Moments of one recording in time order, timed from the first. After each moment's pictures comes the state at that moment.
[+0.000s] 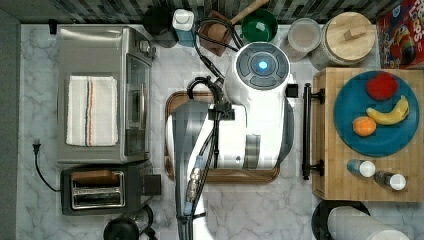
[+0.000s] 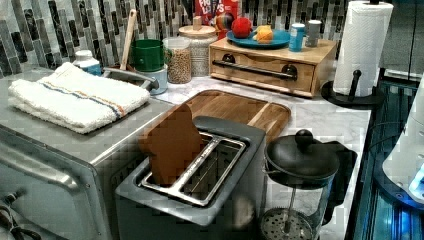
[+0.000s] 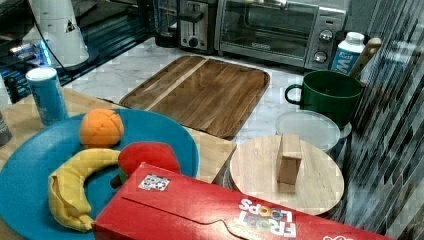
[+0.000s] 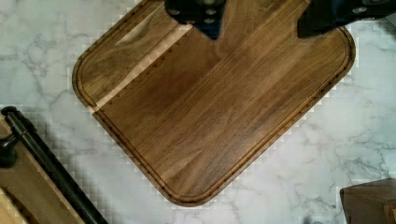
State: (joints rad) arm -0.05 0.04 0.02 -1.86 0.03 0.25 -0.07
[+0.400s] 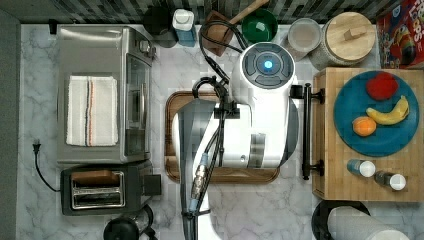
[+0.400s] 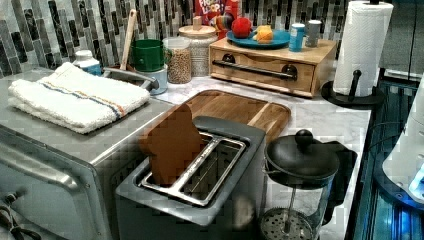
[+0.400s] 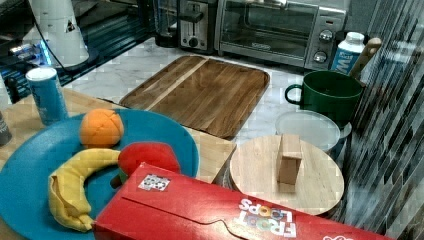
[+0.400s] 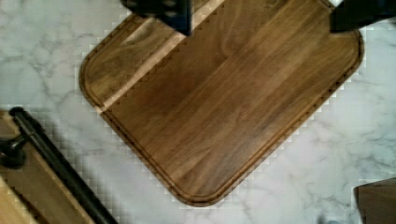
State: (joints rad) arm -0.07 0.05 0.02 -1.86 0.01 0.25 -0.07
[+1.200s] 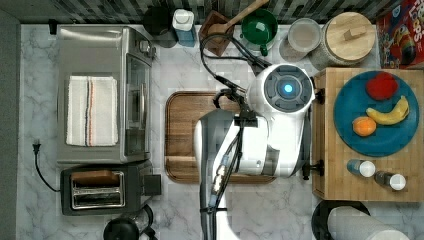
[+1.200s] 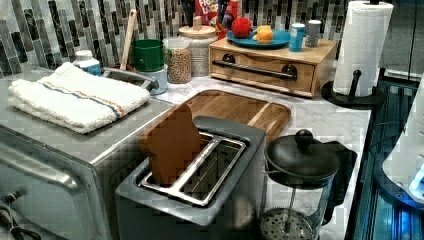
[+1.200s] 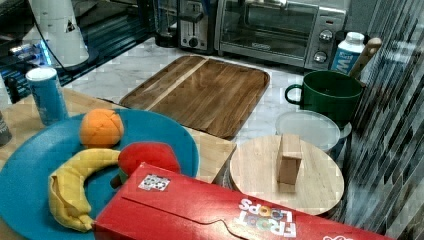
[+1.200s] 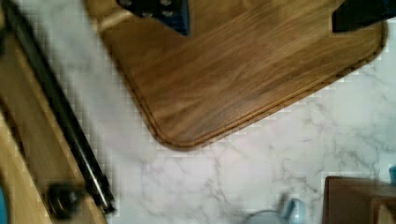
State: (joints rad) arm -0.09 0.03 -0.03 -2.01 0.01 0.51 -0.50
